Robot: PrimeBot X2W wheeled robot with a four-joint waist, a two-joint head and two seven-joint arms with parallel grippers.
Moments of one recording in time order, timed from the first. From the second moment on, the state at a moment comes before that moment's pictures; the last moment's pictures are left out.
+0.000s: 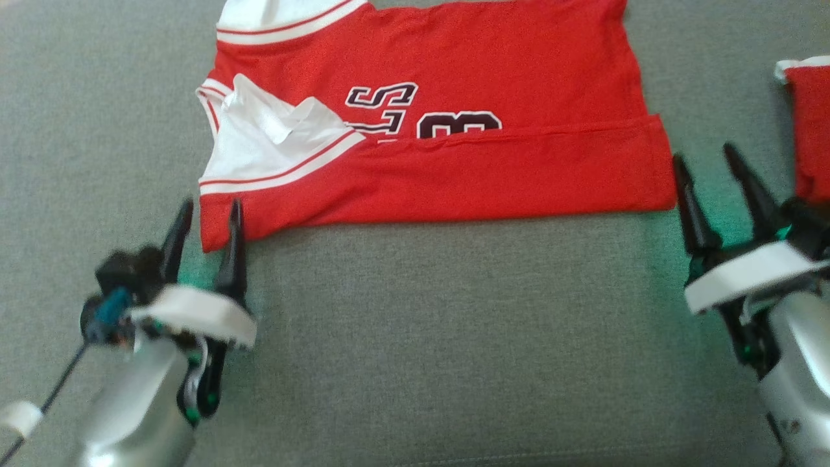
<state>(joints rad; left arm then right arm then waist) -0.46 0.36 -0.57 0.49 -0.75 0.07 -0.24 -0.38 -0.39 0.29 0.45 0.44 0.12 -0.25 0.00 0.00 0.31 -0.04</state>
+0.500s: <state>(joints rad) -0.39 0.33 -0.52 0.60 -0.74 0.13 -0.24 -0.34 -0.34 0.28 0.46 0.43 0.12 -0.25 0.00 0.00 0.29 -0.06</state>
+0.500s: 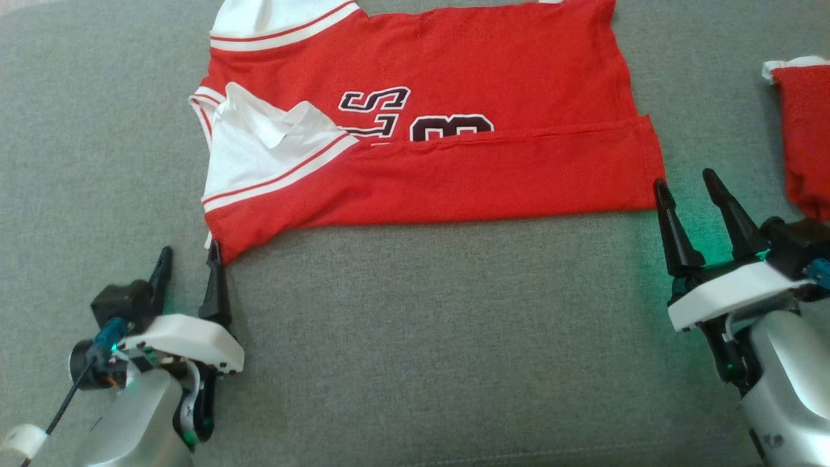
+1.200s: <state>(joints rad) -0.39 0.30 -0.48 0.49 -0.71 0.11 -0.25 -0.34 -0.32 0.28 0.51 0.45 0.12 -0.25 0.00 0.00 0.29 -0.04</state>
